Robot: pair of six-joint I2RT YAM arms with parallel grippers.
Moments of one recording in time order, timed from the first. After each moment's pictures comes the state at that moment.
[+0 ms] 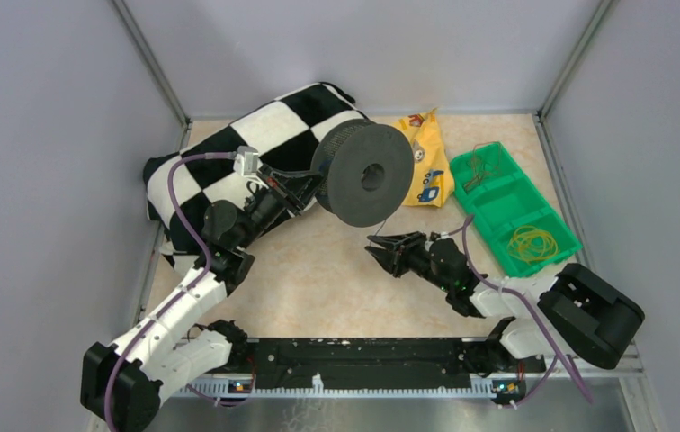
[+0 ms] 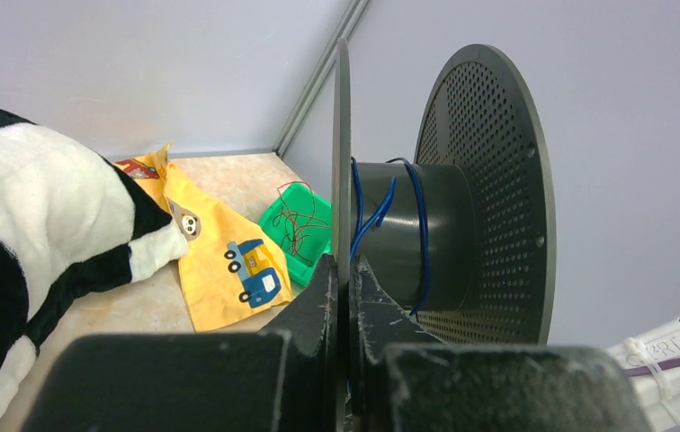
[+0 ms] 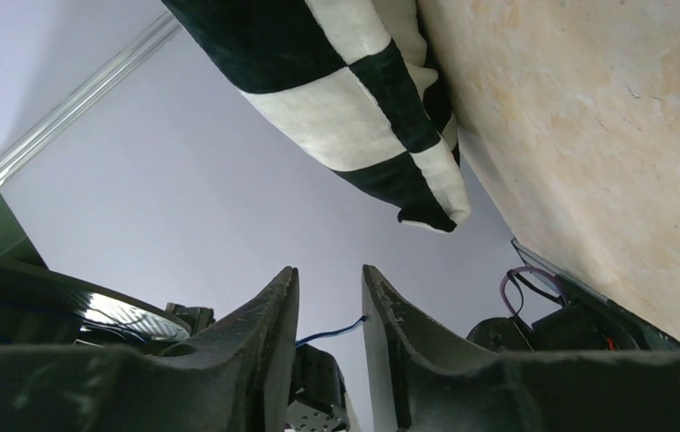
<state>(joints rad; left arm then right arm) -0.49 0.92 0.64 0.61 0.29 -0.66 0.80 1.29 0.25 0.81 -0.03 2.09</state>
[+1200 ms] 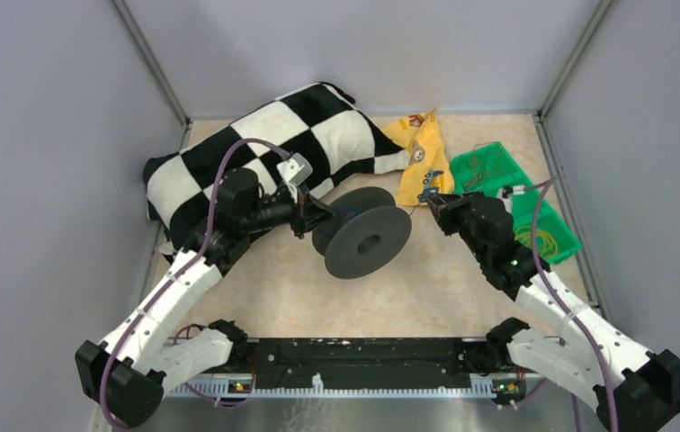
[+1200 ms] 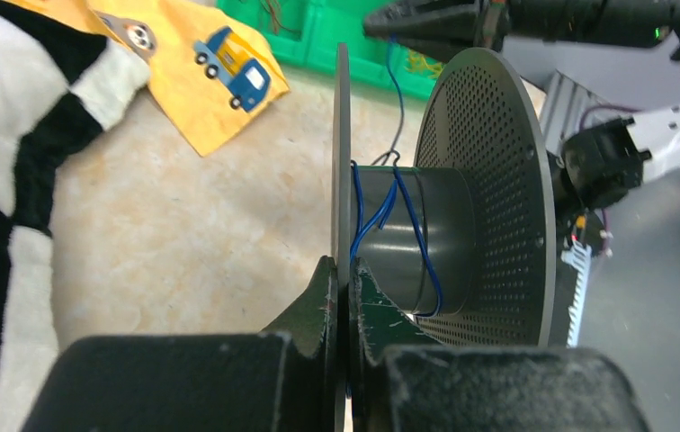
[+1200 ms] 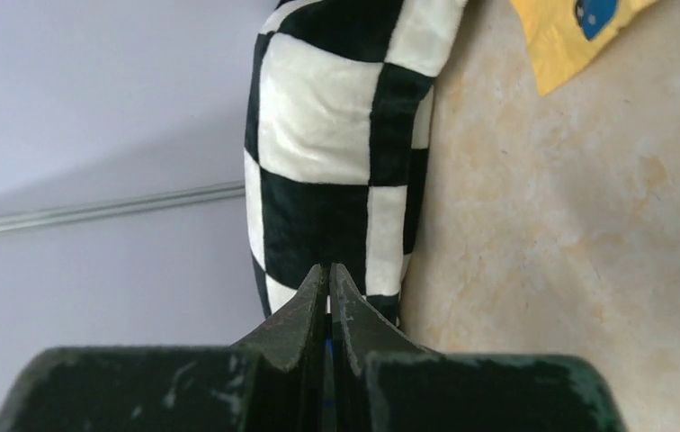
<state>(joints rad) -0.49 0.99 0.93 -0.17 0.65 -0.13 0.54 0.82 0.60 -0.10 0.29 1.56</state>
